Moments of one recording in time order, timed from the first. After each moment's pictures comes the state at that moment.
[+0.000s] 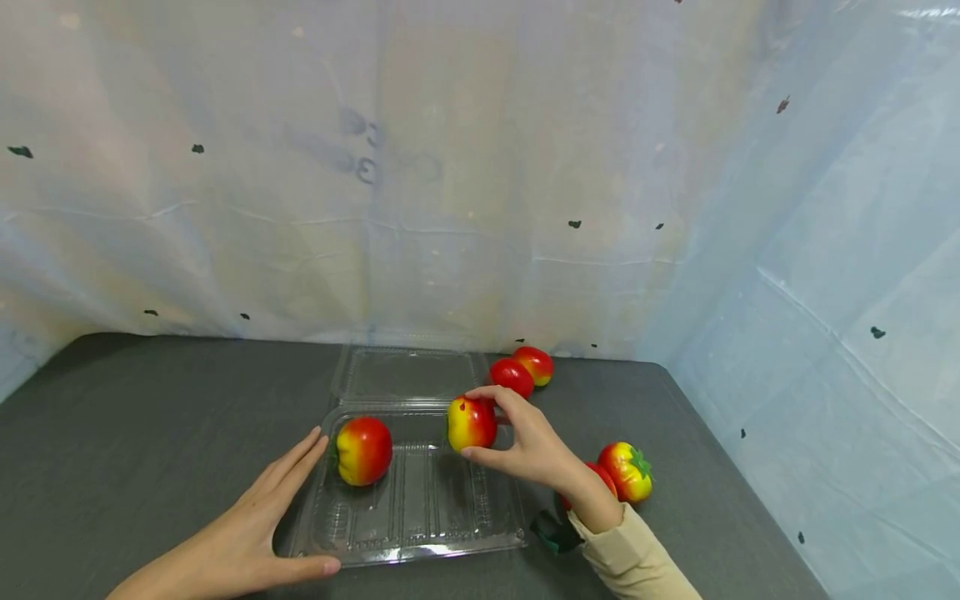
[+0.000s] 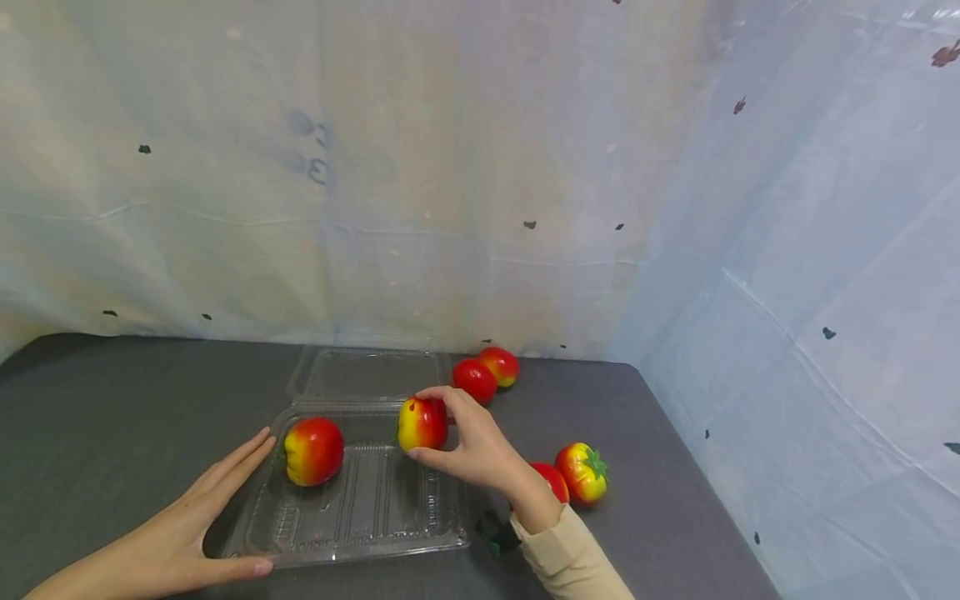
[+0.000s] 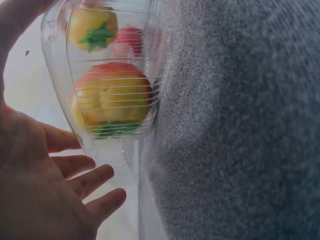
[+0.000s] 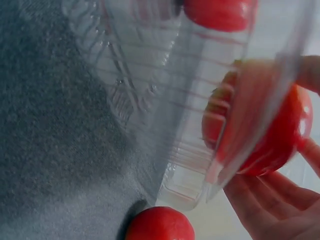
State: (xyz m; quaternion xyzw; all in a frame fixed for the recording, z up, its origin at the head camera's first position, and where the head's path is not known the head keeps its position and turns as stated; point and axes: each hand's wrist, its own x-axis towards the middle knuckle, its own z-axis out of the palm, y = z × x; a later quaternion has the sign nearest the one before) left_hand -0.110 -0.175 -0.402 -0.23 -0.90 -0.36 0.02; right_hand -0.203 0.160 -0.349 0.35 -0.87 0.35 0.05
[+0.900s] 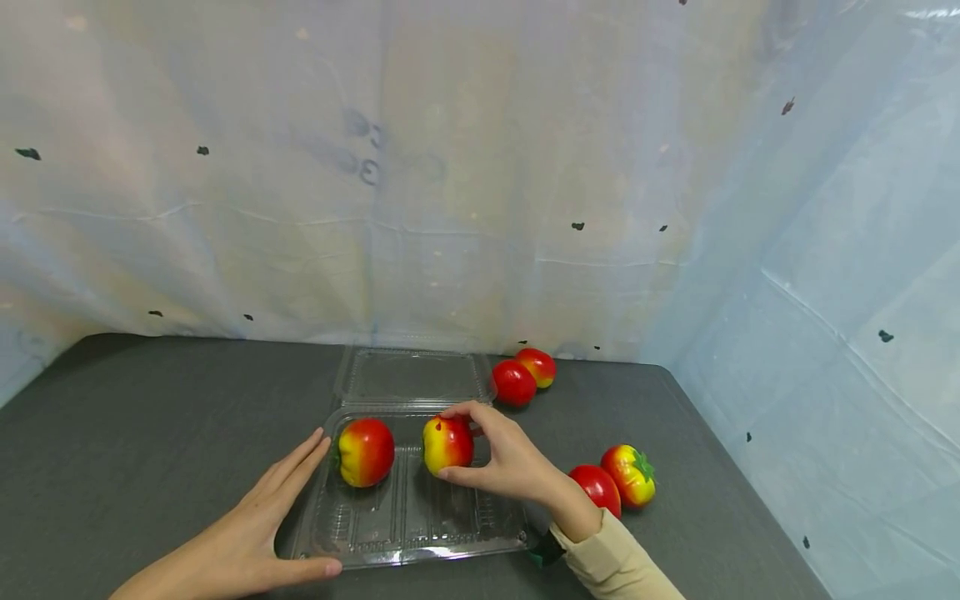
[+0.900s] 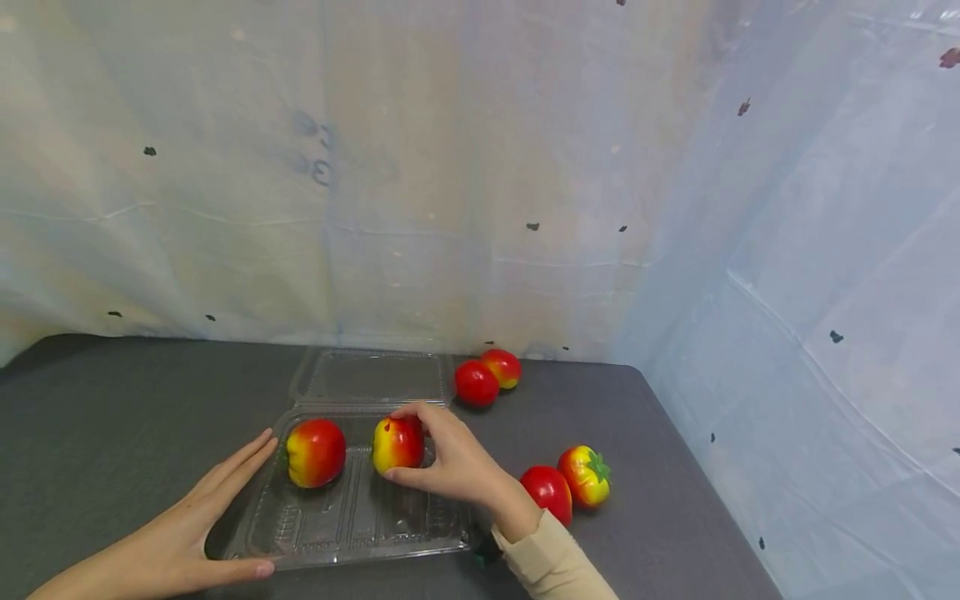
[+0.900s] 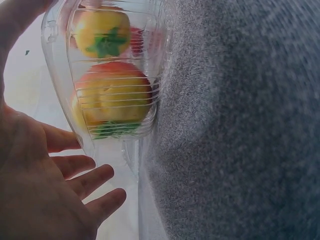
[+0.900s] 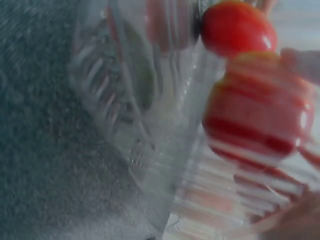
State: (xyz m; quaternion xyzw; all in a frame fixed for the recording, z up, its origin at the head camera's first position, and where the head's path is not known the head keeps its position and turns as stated) left_hand -0.110 -0.174 -0.400 -0.22 -0.90 -0.37 0.00; right_hand -0.200 0.138 -0.360 0.37 -0.86 0.35 0.00
